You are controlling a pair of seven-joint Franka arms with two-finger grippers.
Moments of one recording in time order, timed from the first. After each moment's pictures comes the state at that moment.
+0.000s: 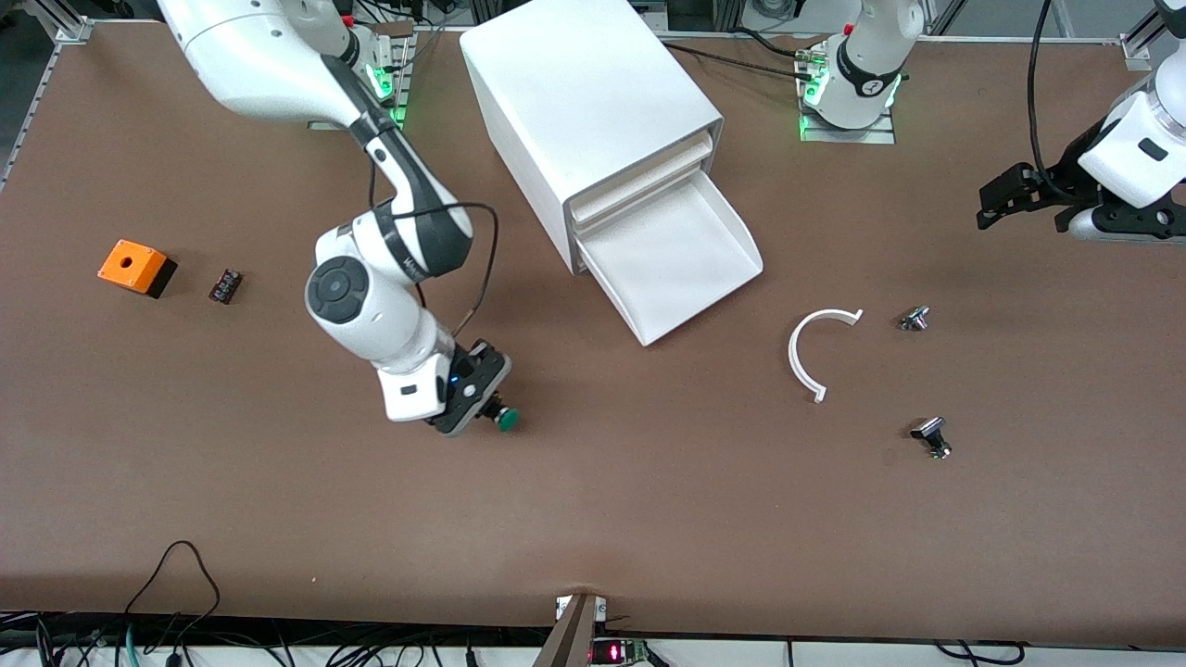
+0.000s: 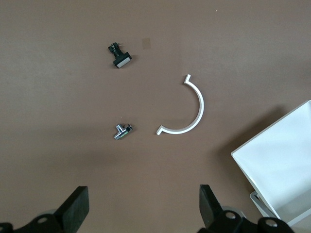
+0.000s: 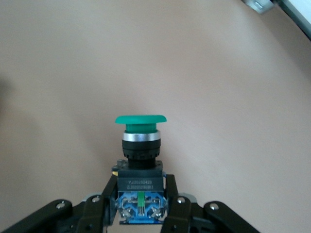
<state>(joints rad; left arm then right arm) 0.18 -0.09 -0.19 -1.77 -0.04 1.65 0.01 0.35 0.68 0.18 -1.40 0.06 2.28 -0.53</state>
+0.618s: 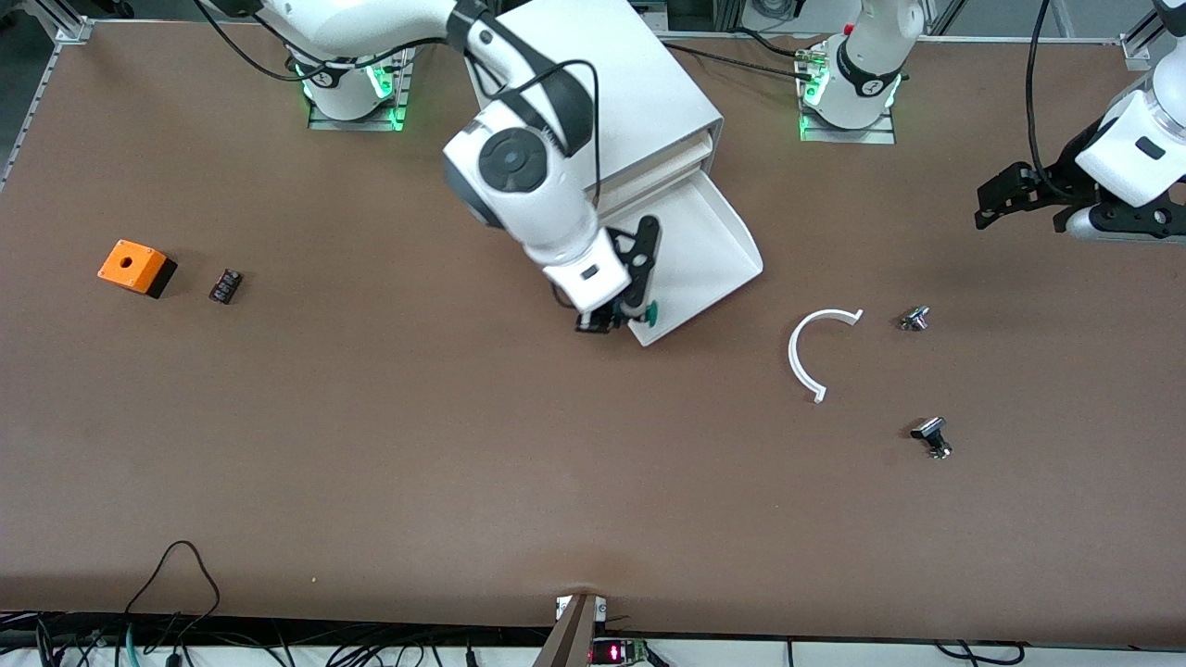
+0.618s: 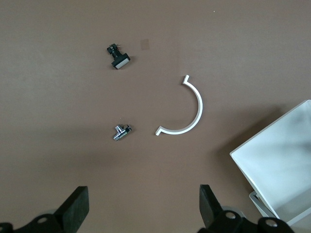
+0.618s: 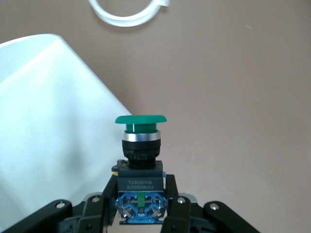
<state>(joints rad) 0.18 -0.09 -0.20 -1.77 -0.04 1.65 0.01 0.54 0.68 0.34 -1.28 -0.11 2.19 -0.61</state>
